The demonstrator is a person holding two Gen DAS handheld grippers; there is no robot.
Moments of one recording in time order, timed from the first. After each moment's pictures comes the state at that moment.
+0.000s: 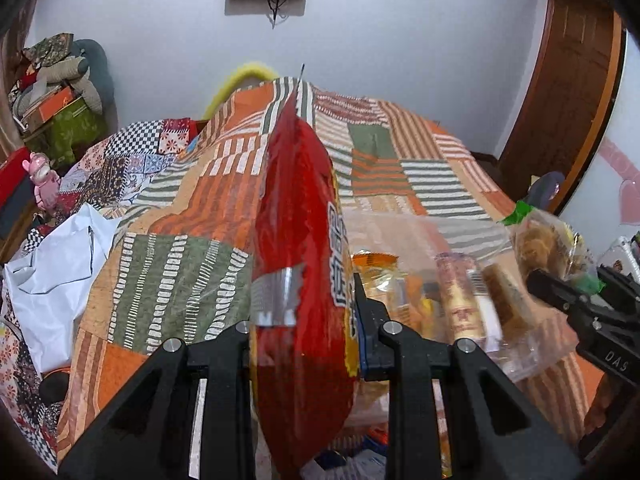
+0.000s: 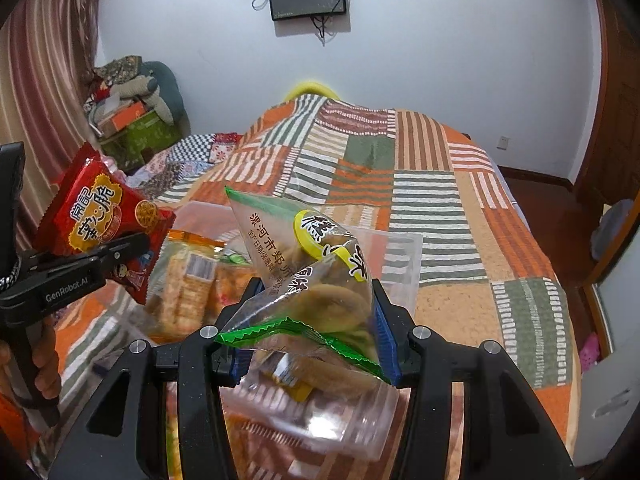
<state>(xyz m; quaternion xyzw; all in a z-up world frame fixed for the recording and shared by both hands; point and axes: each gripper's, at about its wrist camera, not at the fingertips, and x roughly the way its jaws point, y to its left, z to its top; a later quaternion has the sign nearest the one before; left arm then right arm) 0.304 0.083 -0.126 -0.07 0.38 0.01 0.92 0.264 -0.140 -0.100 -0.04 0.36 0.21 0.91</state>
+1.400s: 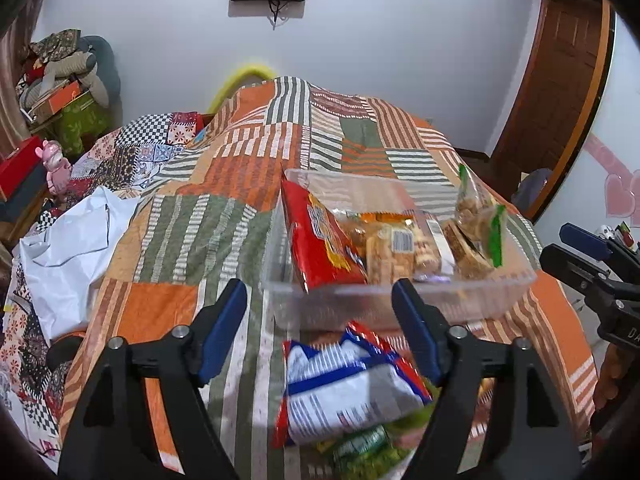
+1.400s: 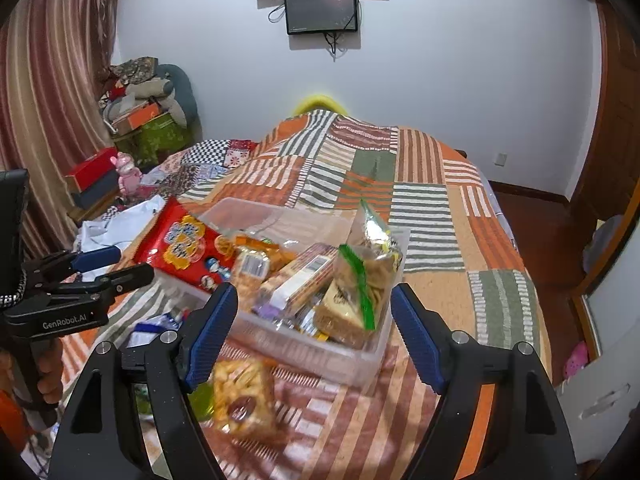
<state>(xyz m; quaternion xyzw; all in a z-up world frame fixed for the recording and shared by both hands) 0.209 0.070 -0.102 -0.08 0.38 0.01 0.92 0.203 -0.151 -0.063 -0.05 0.34 0.23 0.91</state>
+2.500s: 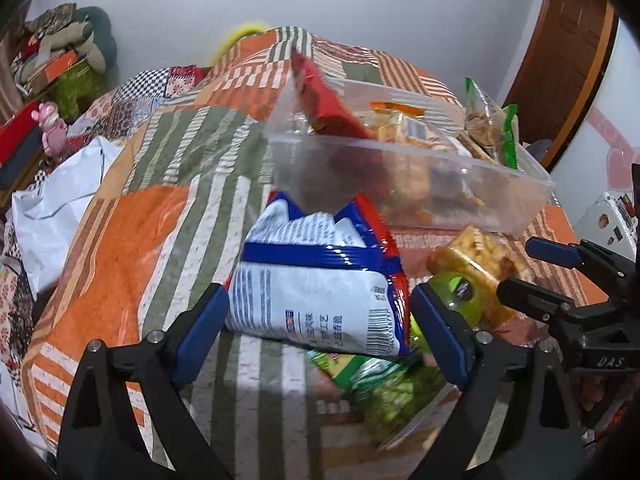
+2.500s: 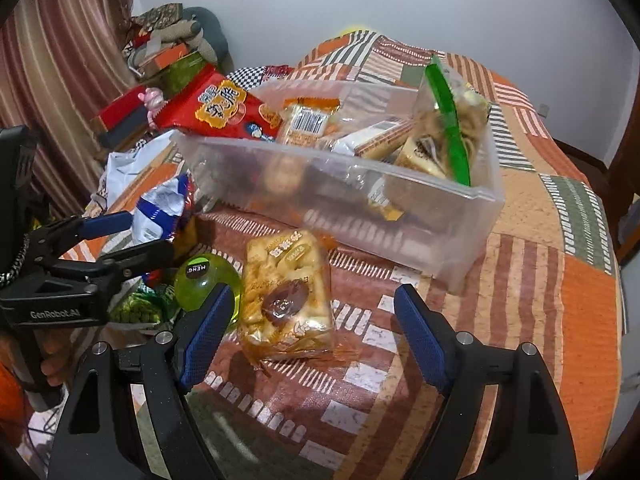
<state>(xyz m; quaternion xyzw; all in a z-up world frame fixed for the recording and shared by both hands) 0.175 0.070 -0.173 -0.08 0.43 0.00 0.90 0.177 -0.126 -0.144 -0.06 0.44 0.29 0.85</state>
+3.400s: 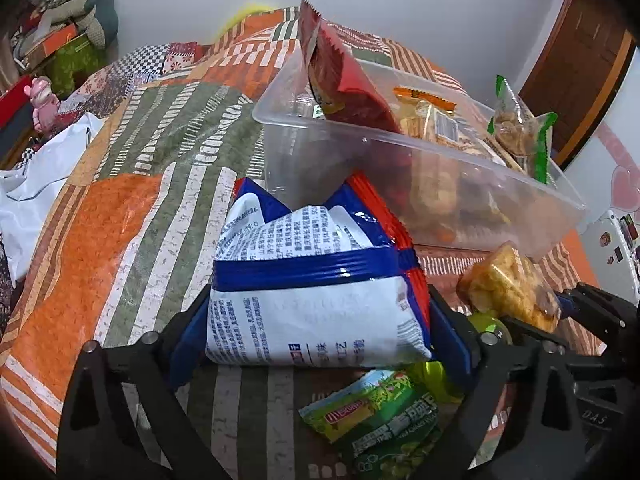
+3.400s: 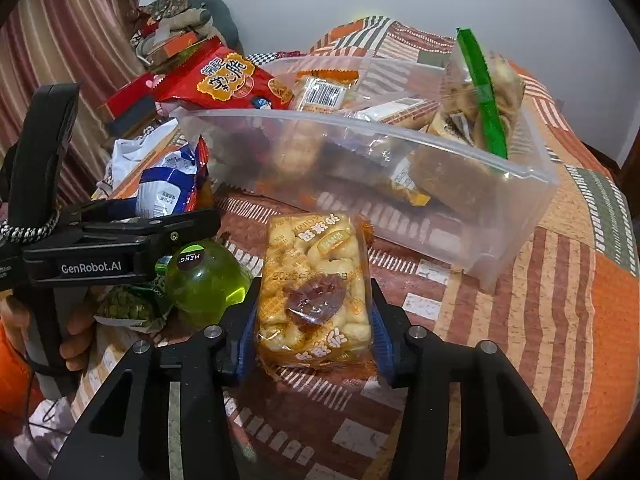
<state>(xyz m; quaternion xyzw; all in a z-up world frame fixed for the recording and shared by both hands) 0.214 0.071 -0.197 -0.11 0.45 0.00 0.89 0.181 -0.118 -0.160 -0.06 0.45 0.31 0.83</state>
